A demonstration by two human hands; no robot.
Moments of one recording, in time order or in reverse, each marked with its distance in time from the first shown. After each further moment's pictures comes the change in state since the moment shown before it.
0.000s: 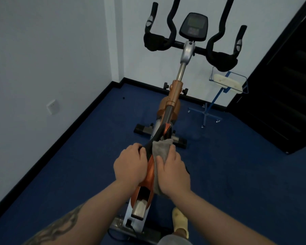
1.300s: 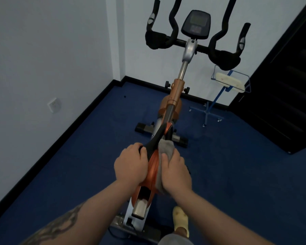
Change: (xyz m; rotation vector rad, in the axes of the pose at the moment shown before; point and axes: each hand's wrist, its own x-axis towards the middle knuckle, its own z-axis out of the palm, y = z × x) left_hand 0.000 0.001 -0.002 -0.013 0.000 0.002; right_hand 0.005 0.000 0.000 0.136 -0.019 0.124
